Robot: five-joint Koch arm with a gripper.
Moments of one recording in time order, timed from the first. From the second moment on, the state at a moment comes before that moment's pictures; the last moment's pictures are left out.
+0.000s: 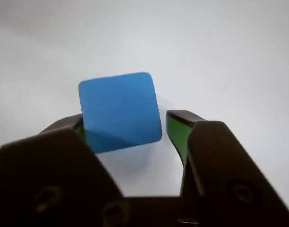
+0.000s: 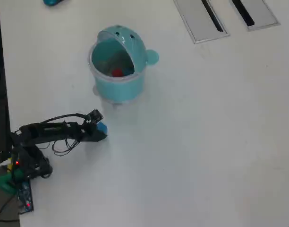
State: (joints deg) arm -14.9 92.8 134.4 12.5 -97.3
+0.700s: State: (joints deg) arm -24.1 100.5 128.6 6.3 -78.2
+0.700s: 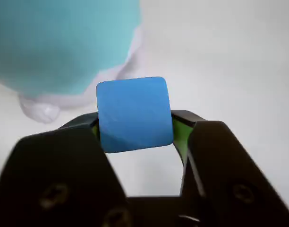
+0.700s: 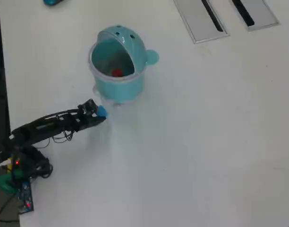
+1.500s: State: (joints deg) arm -33.7 104.1 104.6 -1.3 -75.3
